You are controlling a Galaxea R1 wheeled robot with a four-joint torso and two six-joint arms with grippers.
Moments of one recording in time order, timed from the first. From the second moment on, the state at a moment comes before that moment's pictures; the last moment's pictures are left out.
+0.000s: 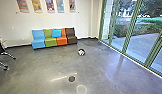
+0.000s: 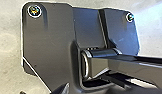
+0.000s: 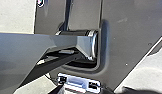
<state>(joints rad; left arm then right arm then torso) 1.45 2.99 -2.60 0.20 0.03 -0.13 -1.56 3.01 -2.60 -0.10 -0.02 0.09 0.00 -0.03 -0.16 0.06</state>
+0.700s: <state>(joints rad) 1.46 2.98 -2.60 0.20 0.04 -0.13 -1.57 3.01 -2.60 -0.10 -0.02 0.09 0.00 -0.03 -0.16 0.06</state>
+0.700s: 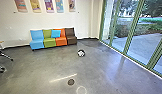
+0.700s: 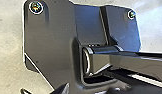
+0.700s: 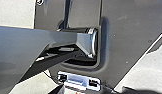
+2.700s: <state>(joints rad) 1.46 2.99 -2.60 0.20 0.05 -0.13 -1.57 3.01 -2.60 -0.09 -0.01 0.10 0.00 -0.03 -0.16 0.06</state>
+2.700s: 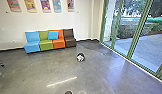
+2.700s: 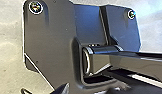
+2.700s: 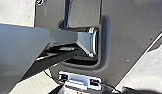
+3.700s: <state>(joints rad) 1.47 2.98 -2.60 0.20 0.05 -0.13 -1.60 2.94 -2.48 -0.09 0.05 0.10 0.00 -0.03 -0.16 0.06</state>
